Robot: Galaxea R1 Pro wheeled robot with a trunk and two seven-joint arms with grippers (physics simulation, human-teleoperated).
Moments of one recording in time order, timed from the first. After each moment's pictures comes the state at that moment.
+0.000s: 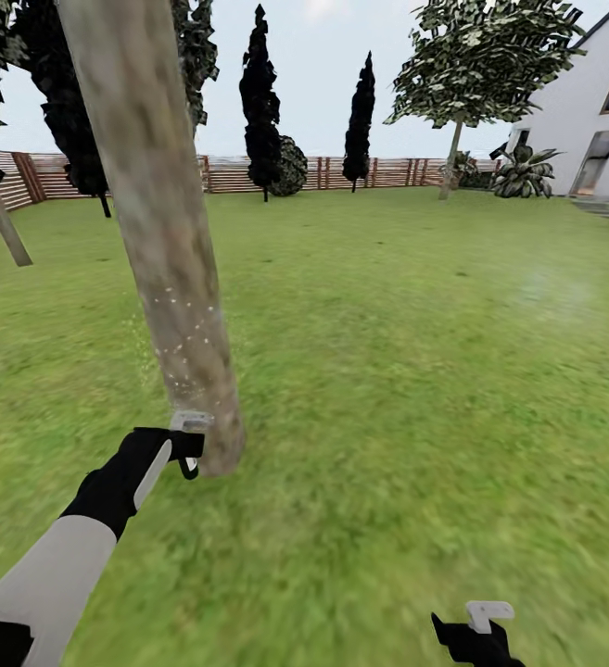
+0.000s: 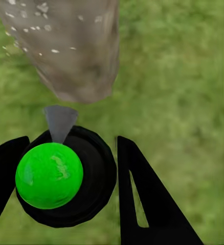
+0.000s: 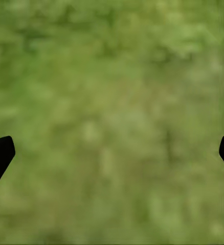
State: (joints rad) left arm -0.80 0.12 -0.13 -0.84 0.14 0.72 -0.01; right arm -0.46 -0.13 -0.26 -0.09 0.17 -0.33 0.15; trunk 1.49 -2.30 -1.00
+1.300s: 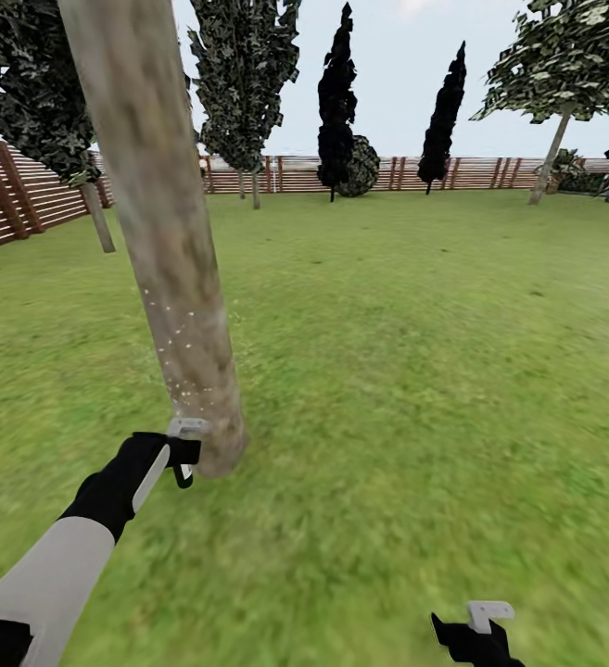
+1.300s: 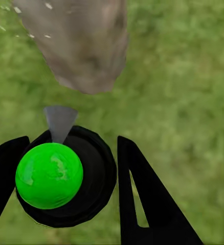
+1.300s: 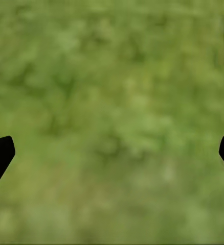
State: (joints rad) left arm -0.80 0.13 -0.13 -0.80 0.13 0.72 0.00; right arm -0.46 -0.13 -0.26 -0.09 0.17 -0.33 0.15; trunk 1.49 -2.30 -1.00
